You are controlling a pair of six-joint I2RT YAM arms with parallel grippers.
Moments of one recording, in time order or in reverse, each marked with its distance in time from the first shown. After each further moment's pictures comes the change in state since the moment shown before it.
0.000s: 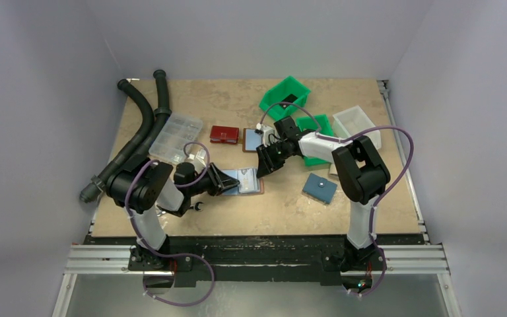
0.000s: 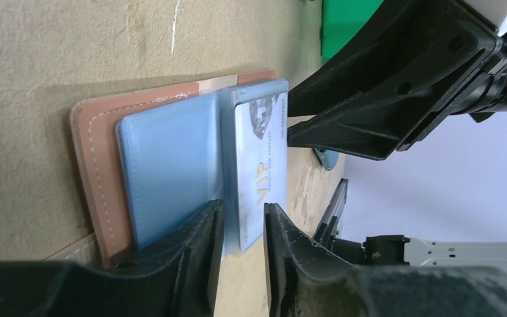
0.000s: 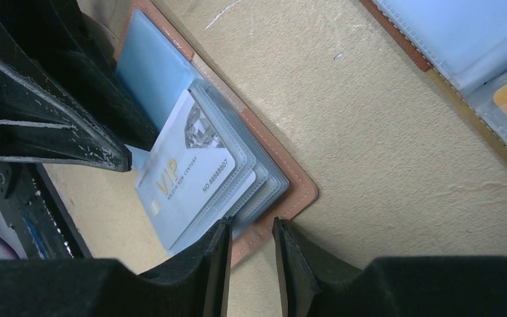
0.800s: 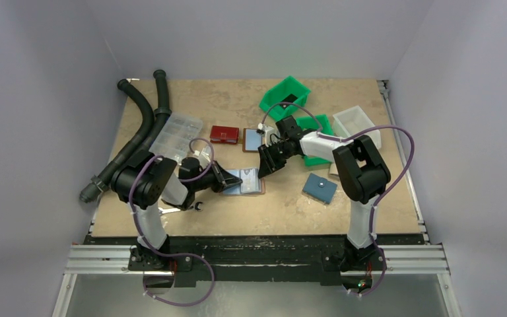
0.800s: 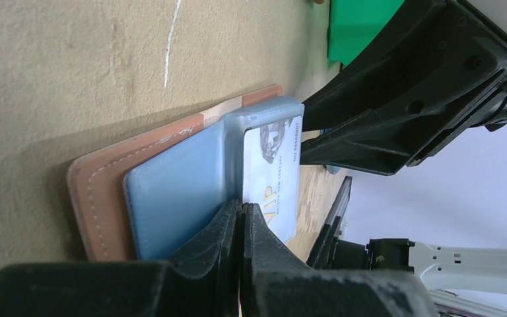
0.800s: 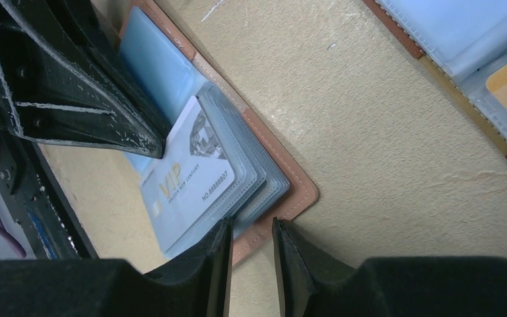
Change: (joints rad) left arm -0.021 0.073 0.094 -0.041 0.018 0.004; right arm -0.009 0.004 0.000 -0.016 -0.019 -0.010
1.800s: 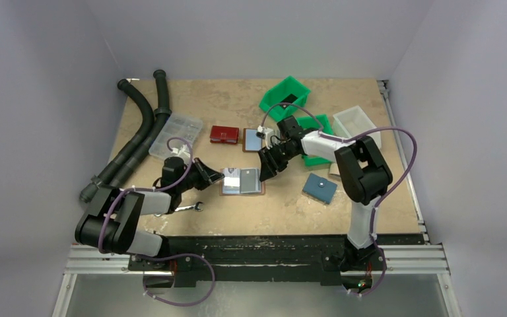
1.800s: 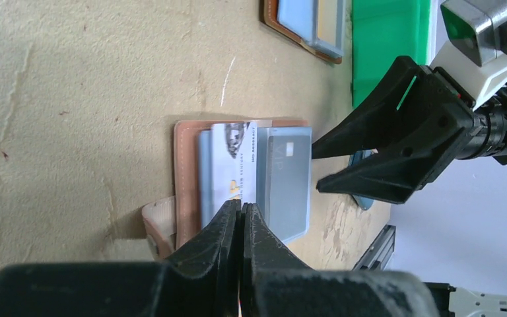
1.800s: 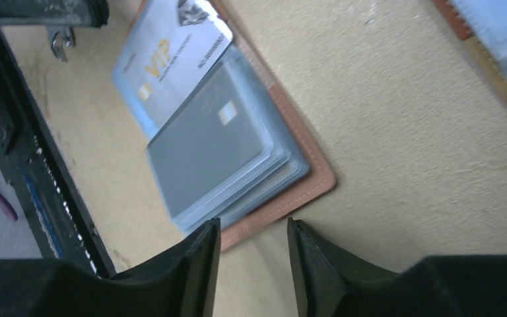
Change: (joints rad) left arm 0.116 -0.436 -0.085 -0.401 -0.153 0.159; right arm -0.007 -0.014 0.005 -0.045 -0.043 -0.081
